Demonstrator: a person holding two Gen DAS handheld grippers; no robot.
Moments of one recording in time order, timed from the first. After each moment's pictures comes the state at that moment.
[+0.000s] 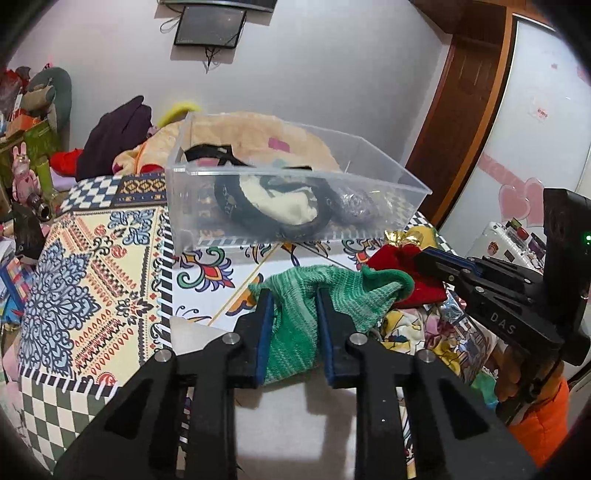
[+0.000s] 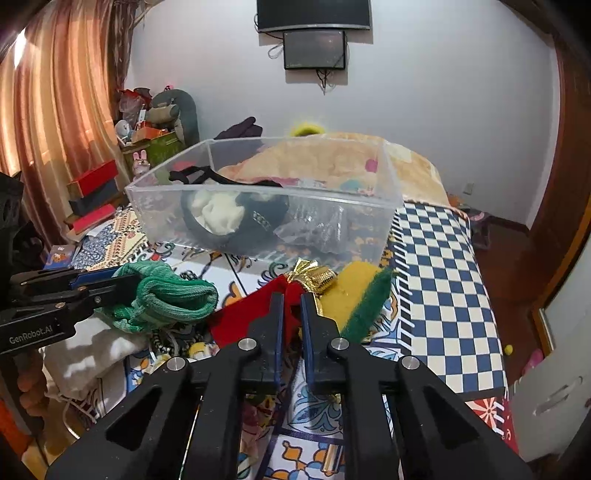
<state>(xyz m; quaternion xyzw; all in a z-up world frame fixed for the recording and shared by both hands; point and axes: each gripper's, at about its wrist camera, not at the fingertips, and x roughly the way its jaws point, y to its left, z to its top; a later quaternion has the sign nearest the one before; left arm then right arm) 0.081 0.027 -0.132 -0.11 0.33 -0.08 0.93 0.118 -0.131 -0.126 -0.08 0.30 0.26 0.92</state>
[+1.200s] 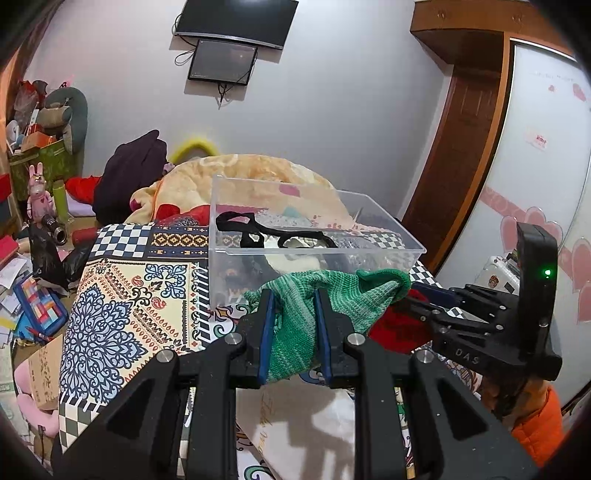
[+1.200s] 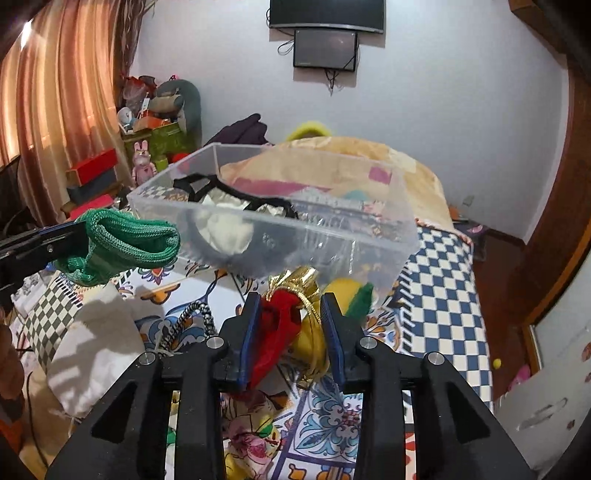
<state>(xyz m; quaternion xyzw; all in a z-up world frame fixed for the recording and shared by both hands) 0.069 0.047 -0.089 -0.12 0.27 -0.05 0.95 0.131 -0.111 -0.116 -0.11 0.30 0.26 0.91</state>
